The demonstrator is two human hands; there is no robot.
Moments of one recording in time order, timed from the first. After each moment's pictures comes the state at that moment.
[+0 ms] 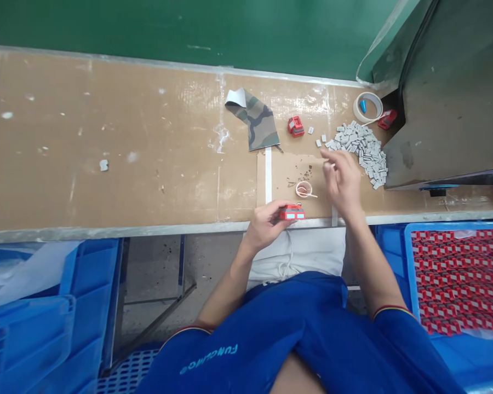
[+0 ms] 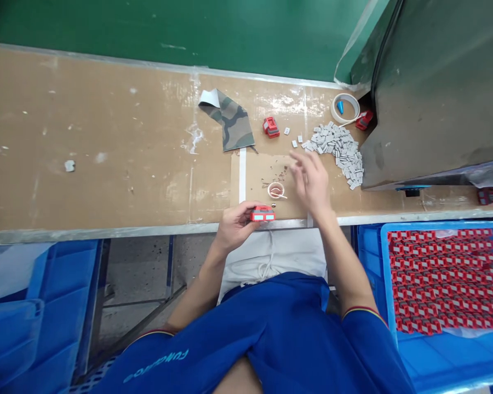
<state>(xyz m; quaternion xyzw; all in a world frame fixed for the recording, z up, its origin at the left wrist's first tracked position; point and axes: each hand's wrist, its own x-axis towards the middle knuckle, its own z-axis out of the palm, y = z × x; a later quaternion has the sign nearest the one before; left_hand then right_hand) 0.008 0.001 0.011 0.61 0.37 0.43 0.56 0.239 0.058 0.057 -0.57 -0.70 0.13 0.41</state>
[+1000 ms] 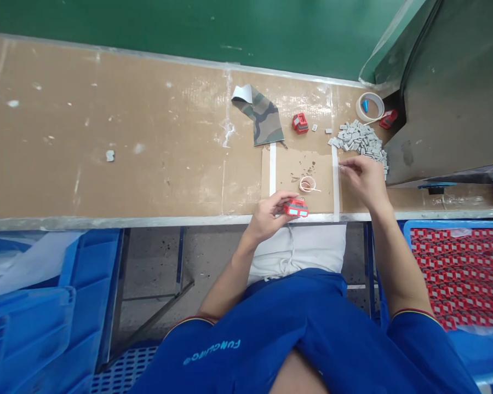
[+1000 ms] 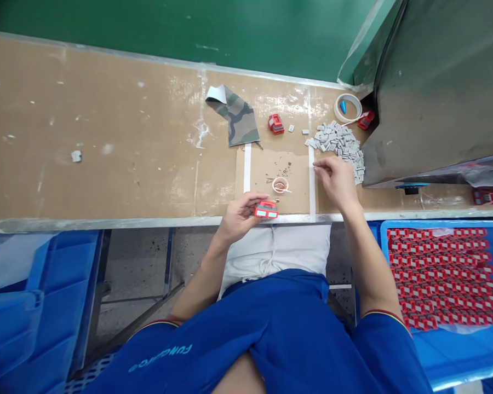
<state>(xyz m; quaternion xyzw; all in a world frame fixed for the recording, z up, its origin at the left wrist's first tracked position) 0.005 0.005 0.008 0.57 0.33 0.43 0.62 0.290 0.056 0.075 -0.65 -0.66 0.19 0.33</state>
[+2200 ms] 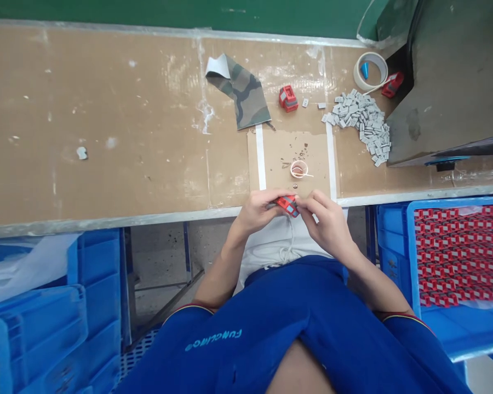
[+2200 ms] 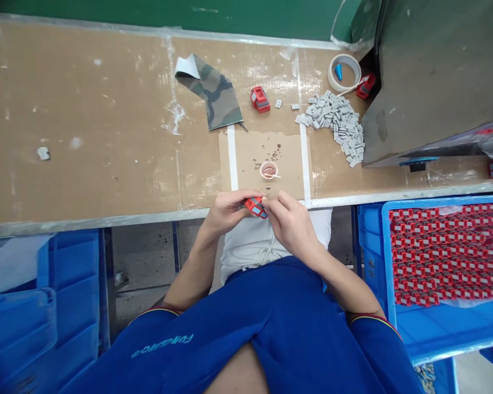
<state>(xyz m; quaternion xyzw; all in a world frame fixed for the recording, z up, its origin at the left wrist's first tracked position) -0.004 0.012 0.012 0.69 0.28 0.39 0.54 0.196 -0.051 0.076 -0.56 -0.74 0.21 0.32</state>
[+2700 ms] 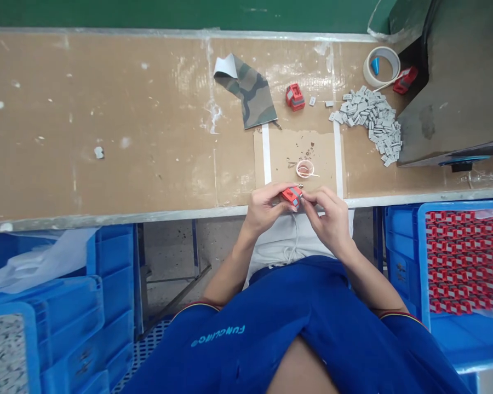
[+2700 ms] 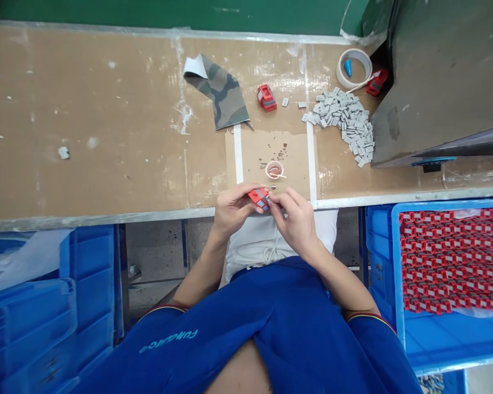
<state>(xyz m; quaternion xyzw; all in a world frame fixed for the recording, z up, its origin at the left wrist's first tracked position) 0.007 0.006 0.007 0.64 0.34 0.47 0.50 0.187 -0.044 0.060 -0.56 -0.68 0.22 0.42</state>
